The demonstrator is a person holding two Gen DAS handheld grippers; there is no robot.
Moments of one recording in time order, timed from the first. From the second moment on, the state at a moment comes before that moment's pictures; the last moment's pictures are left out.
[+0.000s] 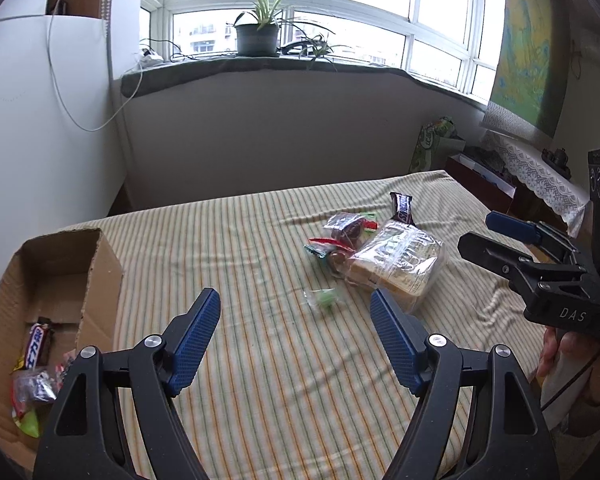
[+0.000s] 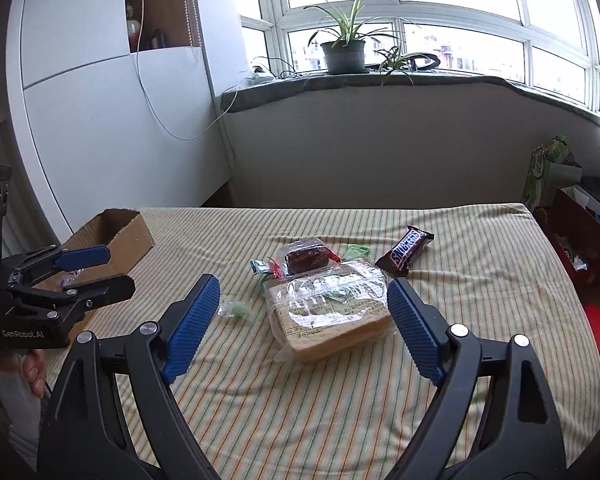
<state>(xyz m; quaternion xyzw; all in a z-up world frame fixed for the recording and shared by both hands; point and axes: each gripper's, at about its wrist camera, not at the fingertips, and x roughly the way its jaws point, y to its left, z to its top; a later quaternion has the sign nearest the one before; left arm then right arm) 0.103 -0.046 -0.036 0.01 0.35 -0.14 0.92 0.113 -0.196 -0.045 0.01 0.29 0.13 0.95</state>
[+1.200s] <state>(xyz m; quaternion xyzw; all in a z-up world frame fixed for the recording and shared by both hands) 0.172 -0.096 -0.112 -0.02 0.44 -0.19 0.88 0.287 -0.157 -0.119 -0.11 0.48 0.25 0.84</state>
